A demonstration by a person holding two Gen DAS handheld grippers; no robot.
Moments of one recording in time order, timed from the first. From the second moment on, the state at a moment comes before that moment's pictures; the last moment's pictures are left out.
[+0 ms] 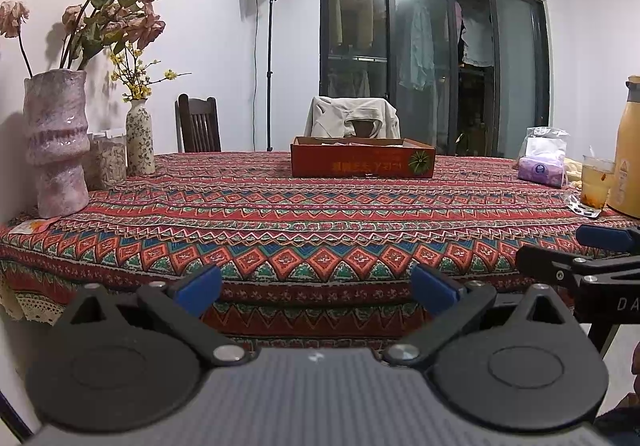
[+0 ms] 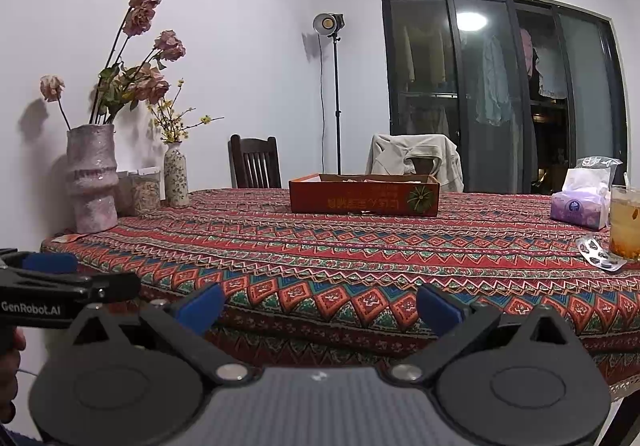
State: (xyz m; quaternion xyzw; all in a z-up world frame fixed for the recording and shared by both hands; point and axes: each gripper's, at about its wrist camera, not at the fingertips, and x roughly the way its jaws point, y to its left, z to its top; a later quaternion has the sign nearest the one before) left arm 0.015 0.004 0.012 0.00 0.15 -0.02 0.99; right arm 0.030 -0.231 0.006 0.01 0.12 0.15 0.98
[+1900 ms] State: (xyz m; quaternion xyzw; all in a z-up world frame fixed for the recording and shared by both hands) left arm 0.014 0.004 0.013 0.00 0.14 -0.02 0.99; right arm 0.027 -0.233 0.003 0.01 0.11 0.15 0.98
